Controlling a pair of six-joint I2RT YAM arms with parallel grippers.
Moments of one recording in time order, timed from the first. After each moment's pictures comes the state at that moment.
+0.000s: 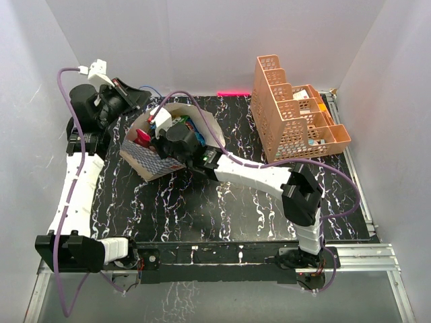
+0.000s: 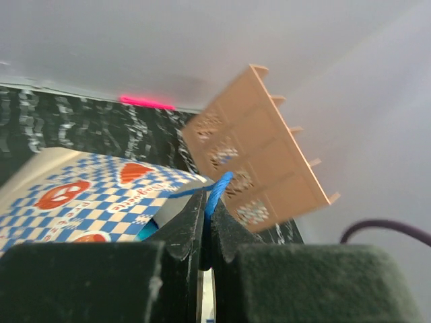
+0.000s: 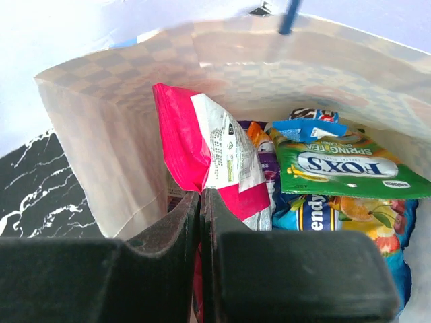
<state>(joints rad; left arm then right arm) -0.02 1.23 1.30 -0.14 0.53 -0.65 1.04 1.93 1.68 0.08 0.18 0.04</state>
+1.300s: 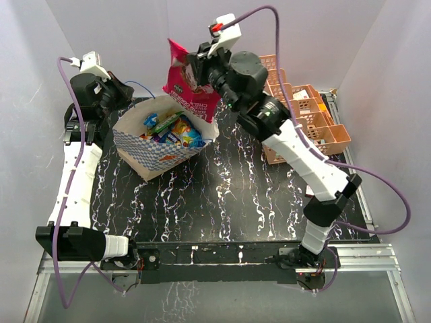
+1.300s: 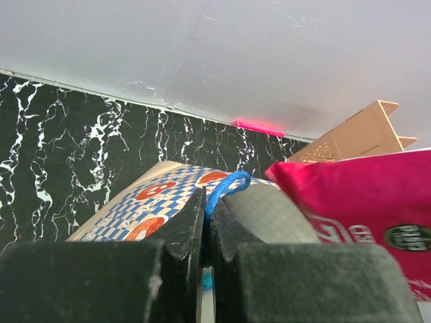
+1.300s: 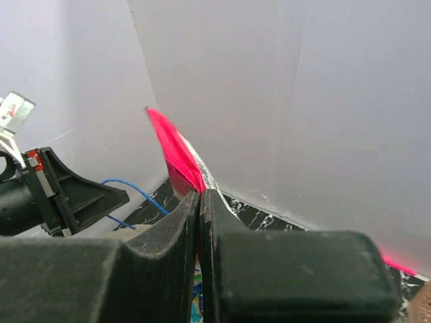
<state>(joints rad) -0.02 1.32 1.51 -0.40 0.13 -0.41 0.84 1.79 2.21 -0.21 0.26 0.07</state>
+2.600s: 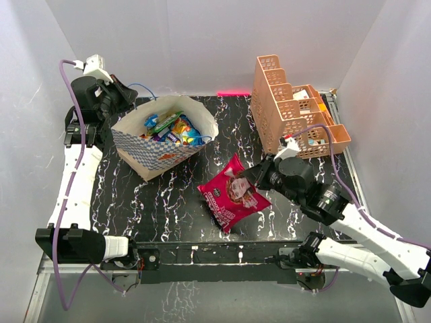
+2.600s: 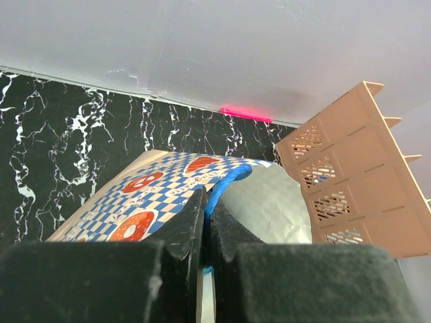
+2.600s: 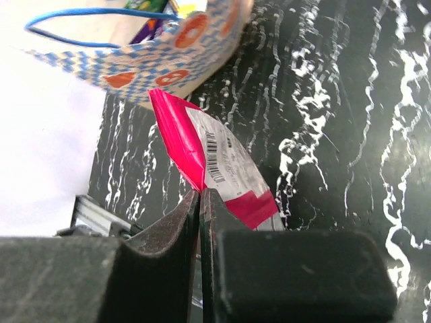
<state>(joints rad) -0.02 1.31 1.48 -0.39 0.20 -0.42 0.84 0.81 0.90 -0.46 0.21 0.81</state>
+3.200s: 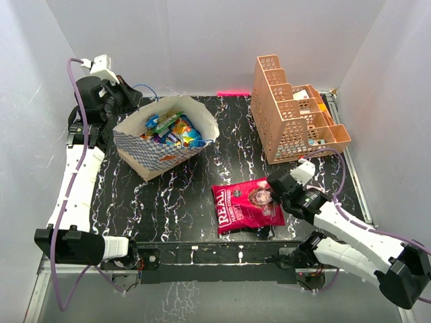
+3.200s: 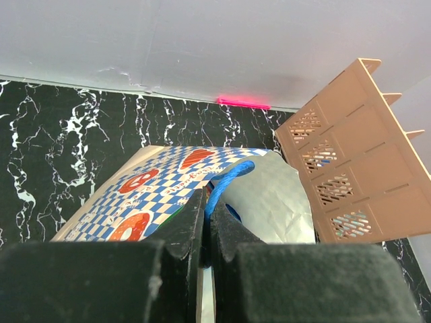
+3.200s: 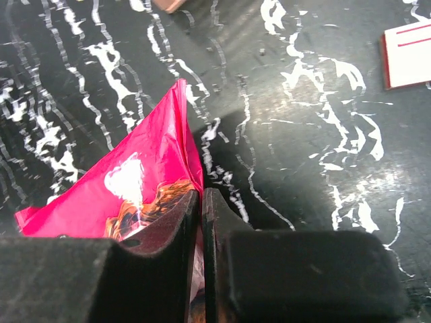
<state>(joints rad) -0.06 1.30 1.48 -0.41 0.20 -0.35 0.71 0.87 0.58 -0.64 0.58 1.07</state>
